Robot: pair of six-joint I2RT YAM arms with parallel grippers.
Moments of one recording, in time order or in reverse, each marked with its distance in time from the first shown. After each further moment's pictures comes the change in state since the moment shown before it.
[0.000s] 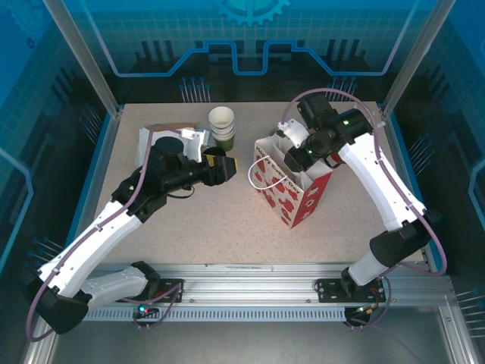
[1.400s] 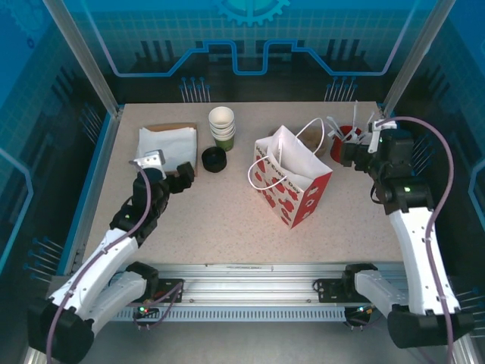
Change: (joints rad) left arm 0.288 -0.214 -0.524 0.296 -0.559 0.122; right arm -0.460 -0.582 -0.669 0.644 0.342 0.314
